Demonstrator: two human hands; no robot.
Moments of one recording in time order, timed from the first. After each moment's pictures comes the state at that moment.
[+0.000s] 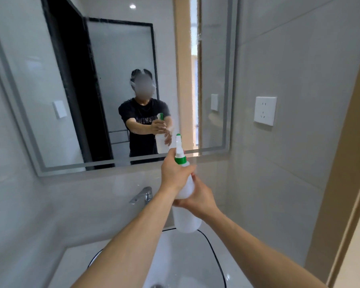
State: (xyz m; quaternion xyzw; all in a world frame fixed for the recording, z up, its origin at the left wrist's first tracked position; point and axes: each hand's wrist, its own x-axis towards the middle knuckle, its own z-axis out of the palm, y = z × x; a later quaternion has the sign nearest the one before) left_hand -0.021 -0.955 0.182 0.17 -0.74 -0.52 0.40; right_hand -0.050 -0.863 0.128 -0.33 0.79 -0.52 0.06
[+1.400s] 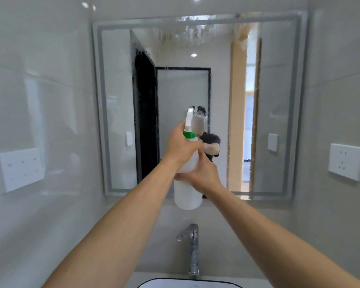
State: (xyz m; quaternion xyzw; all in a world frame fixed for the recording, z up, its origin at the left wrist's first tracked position) left_hand 0.063 -1.046 0.351 0.11 -0.76 -0.39 0.51; right_hand -0.012 -0.991 0.284 -0.50 0.67 -0.54 -0.03
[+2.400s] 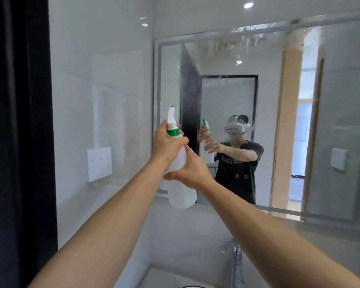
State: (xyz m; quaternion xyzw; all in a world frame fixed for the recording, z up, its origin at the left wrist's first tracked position) left_hand 0.197 -1.119 0.365 0.21 -0.64 -0.39 0.63; right_hand 0.109 -1.076 0.318 -0.62 0.62 -0.48 0.04
